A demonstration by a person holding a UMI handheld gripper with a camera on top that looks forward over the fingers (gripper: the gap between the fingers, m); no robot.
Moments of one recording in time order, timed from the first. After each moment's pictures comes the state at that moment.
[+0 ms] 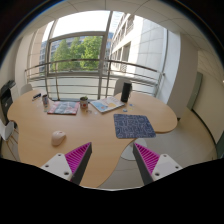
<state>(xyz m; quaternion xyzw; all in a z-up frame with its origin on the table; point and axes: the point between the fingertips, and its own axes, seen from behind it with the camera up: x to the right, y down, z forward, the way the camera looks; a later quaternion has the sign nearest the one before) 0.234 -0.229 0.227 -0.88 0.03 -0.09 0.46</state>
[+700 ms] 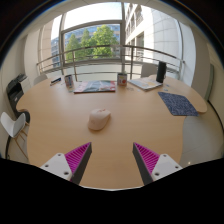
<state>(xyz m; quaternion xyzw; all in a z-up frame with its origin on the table) 0.013 -0.189 0.045 -0.91 0.00 0.00 0.42</state>
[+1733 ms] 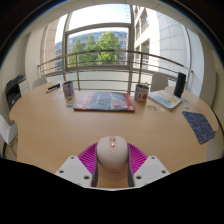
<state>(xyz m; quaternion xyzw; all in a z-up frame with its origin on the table) -0.059 0.011 0.016 -0.89 -0.02 0.00 0.46</state>
